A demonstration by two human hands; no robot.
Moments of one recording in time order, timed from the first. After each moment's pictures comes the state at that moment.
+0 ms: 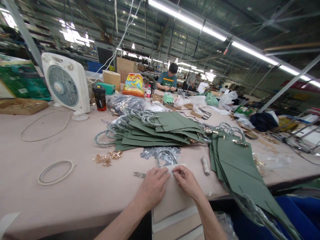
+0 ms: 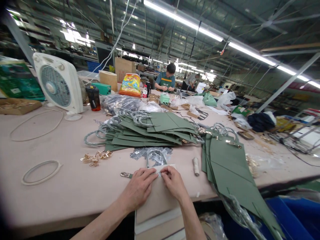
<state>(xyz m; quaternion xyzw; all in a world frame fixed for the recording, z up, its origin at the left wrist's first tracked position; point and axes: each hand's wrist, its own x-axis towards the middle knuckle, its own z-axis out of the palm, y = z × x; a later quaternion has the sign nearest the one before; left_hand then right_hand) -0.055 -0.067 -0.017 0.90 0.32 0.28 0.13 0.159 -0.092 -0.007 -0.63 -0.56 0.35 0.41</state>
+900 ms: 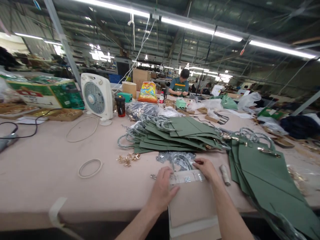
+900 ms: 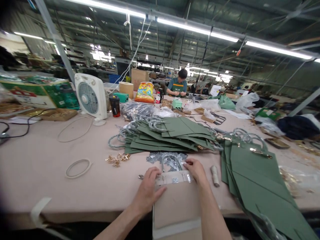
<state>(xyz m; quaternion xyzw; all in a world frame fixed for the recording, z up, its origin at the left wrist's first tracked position) -0.077 -0.069 -0.021 0.76 0.41 0.42 0.28 0.234 0.004 -0.036 -0.70 -0.52 0.25 0.42</state>
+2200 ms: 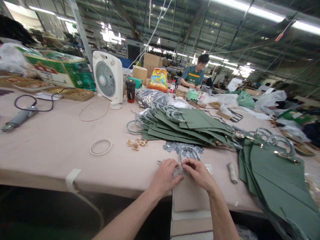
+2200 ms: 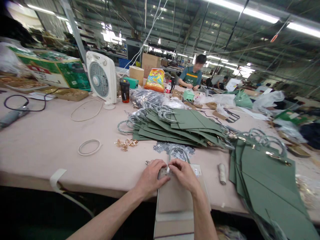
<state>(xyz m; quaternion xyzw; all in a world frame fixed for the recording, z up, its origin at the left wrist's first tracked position) -0.088 -0.066 -0.021 0.78 0.42 0.37 0.29 0.111 -0.059 0.020 -0.53 -0.68 0.40 0.32</state>
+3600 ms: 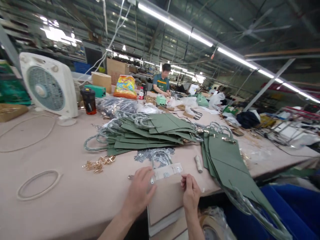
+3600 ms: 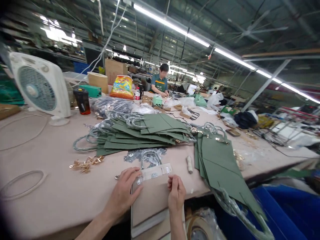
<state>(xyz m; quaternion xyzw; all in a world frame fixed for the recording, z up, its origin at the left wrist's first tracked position) -0.081 -0.065 -0.027 0.83 0.35 0.41 0.18 0.147 -0.135 -0.046 -0.66 -0.33 0.16 0.66</state>
